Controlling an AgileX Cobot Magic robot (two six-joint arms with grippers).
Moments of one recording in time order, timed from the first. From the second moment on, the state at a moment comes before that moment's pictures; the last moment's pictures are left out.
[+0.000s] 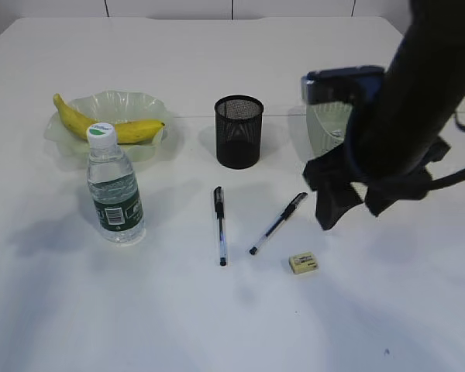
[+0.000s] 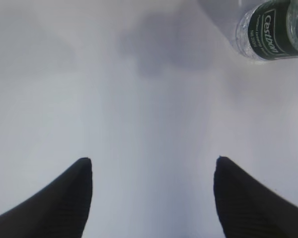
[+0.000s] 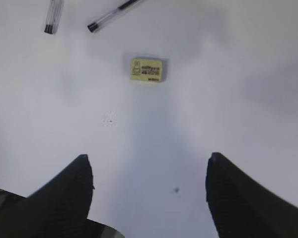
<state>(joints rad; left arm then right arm) 0.16 1.45 -1.05 -0.27 1.03 0.15 0.42 1.67 -1.30 0.06 1.12 0.06</state>
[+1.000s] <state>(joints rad) 0.16 1.45 -1.05 -0.32 1.01 0.15 0.44 2.05 -1.44 0.07 1.03 0.14</state>
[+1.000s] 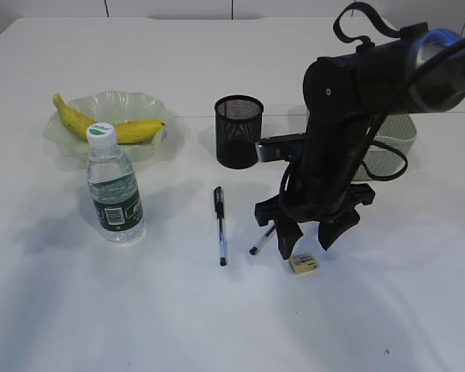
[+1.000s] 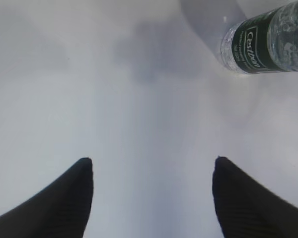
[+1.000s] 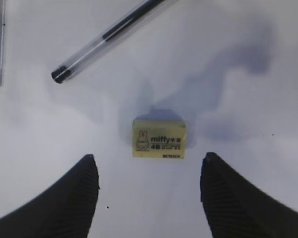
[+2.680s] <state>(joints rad) 0.16 1.45 -1.05 -0.32 1.00 0.15 0.44 2.16 -1.47 0.03 1.01 0.17</state>
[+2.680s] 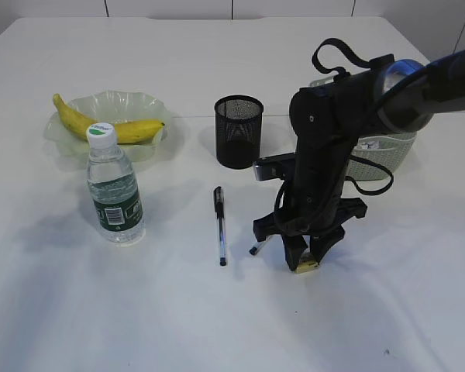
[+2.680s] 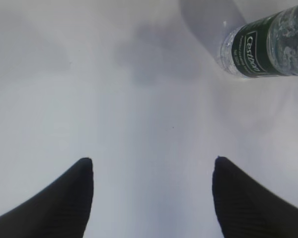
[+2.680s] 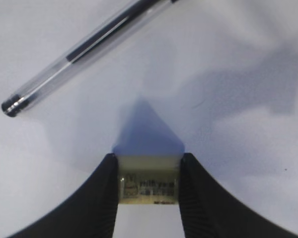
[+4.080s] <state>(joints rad) 0.16 1.45 -1.05 -0.32 0.99 0.15 0.41 2.15 -1.86 -0.12 0.61 0.15</state>
